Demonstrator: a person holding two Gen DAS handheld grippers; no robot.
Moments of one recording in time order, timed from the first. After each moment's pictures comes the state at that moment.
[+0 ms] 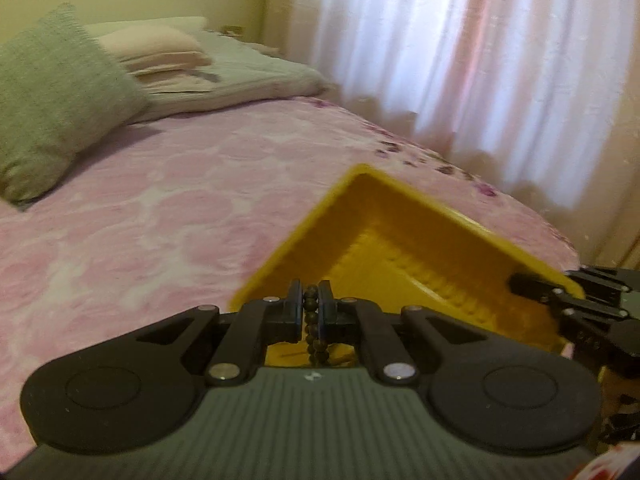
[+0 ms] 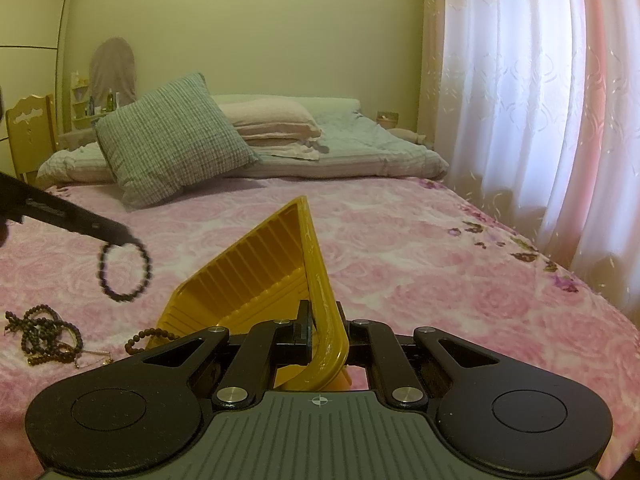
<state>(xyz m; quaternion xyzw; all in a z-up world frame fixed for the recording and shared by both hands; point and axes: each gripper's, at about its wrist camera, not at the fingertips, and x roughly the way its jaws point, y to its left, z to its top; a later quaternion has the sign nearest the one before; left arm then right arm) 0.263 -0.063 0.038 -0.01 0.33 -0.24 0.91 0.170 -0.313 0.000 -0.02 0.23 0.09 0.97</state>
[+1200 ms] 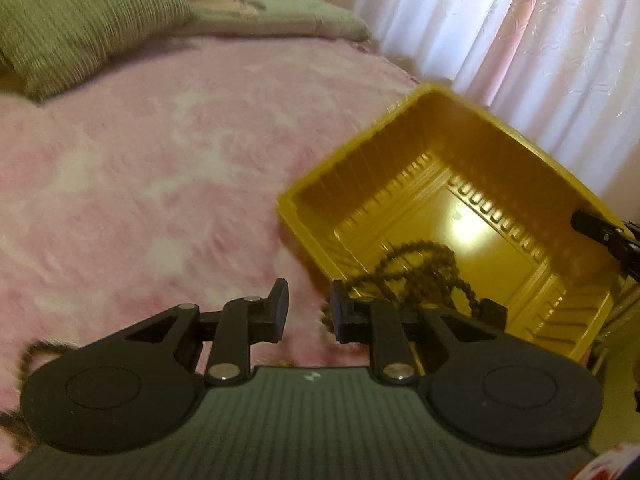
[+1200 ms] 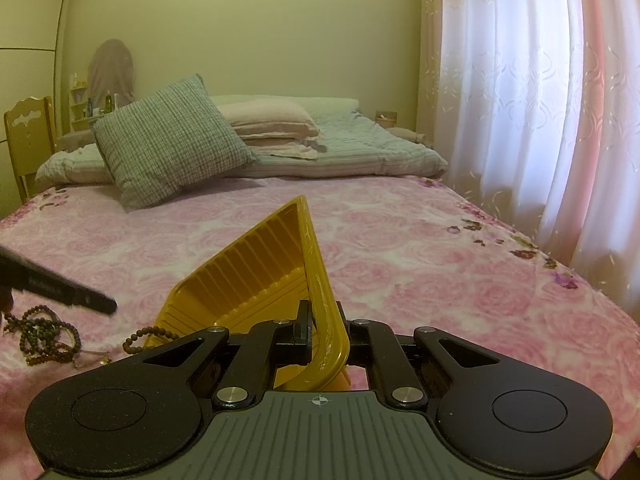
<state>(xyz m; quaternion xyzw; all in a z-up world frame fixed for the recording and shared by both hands) 0.270 -0.012 -0.040 -0.07 0.41 -0.20 0.89 0.168 -0.310 -0.003 -0.02 0.23 0.09 0.97</state>
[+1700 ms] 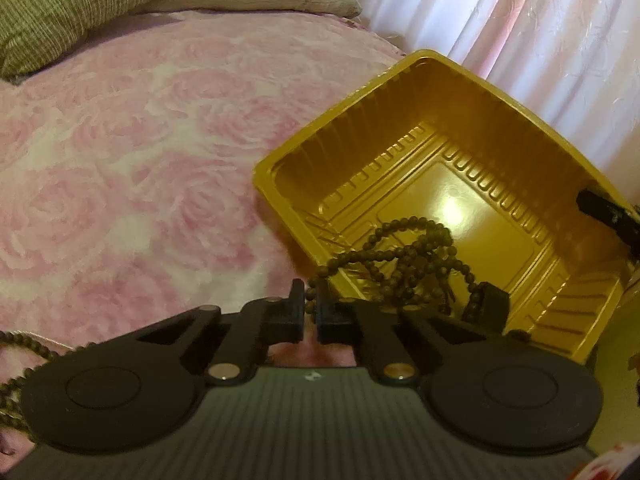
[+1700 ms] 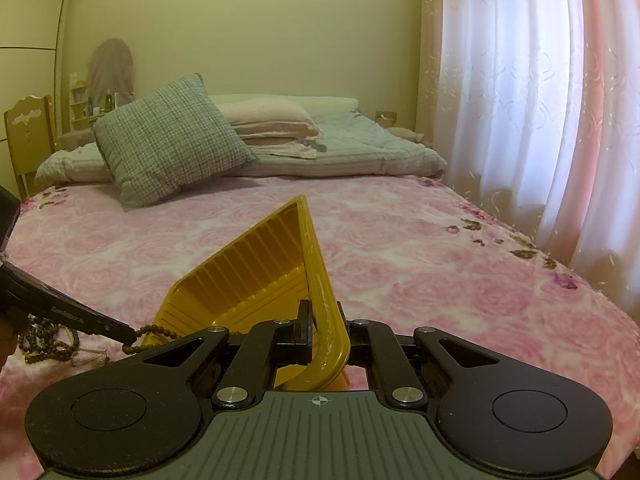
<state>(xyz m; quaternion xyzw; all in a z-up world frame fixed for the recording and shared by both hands) 0.274 -0.028 -0.054 -0.05 0.43 -0.21 0.87 0.168 -0.311 -0.003 -0.02 0.23 0.09 0.97</state>
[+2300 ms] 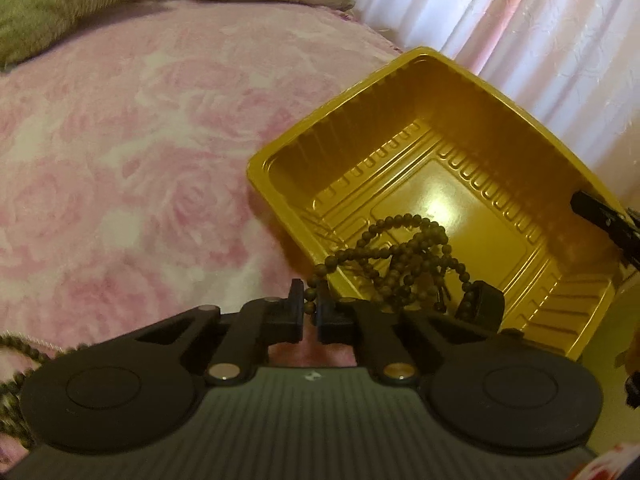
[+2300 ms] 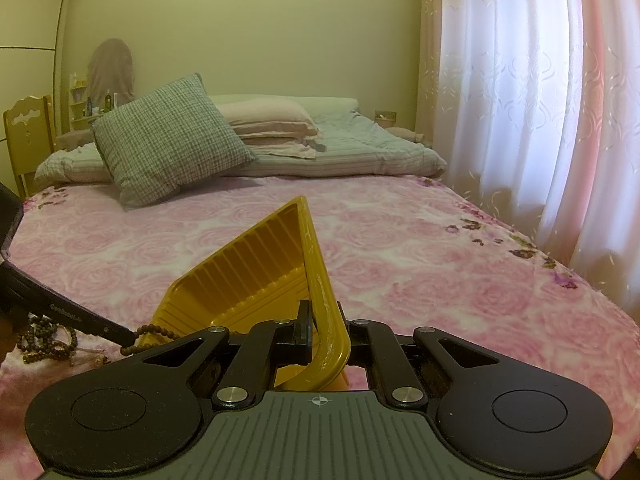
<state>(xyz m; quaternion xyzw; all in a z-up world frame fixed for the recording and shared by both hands) 0.280 -0.028 -0.054 -0.06 0.44 -0.23 0.87 0.169 -0.312 -0.003 -0.02 0.23 0.09 0.97</state>
